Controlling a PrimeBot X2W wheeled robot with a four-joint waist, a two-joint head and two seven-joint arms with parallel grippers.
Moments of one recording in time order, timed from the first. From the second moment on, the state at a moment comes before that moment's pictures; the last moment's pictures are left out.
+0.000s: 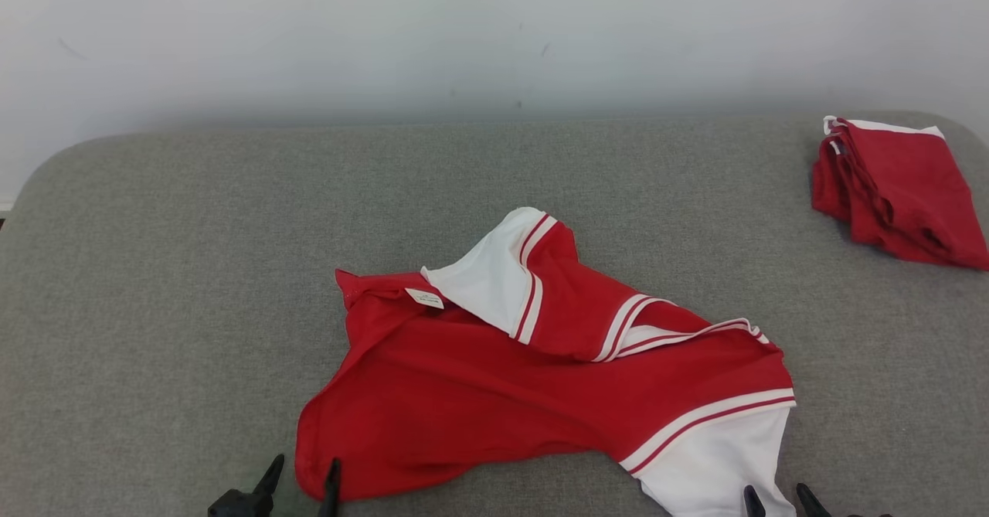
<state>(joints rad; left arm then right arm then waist) -0.13 0.13 -0.15 0.59 -0.19 -0.13 -0.26 0.05 -0.16 0.09 0.48 0.28 0.13 -0.23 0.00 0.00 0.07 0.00</state>
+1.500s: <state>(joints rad) -1.15 0.47 -0.42 0.33 -0.45 -0.13 -0.07 -1.04 -0.21 0.12 0.28 0.60 0.13 -0.05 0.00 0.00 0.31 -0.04</state>
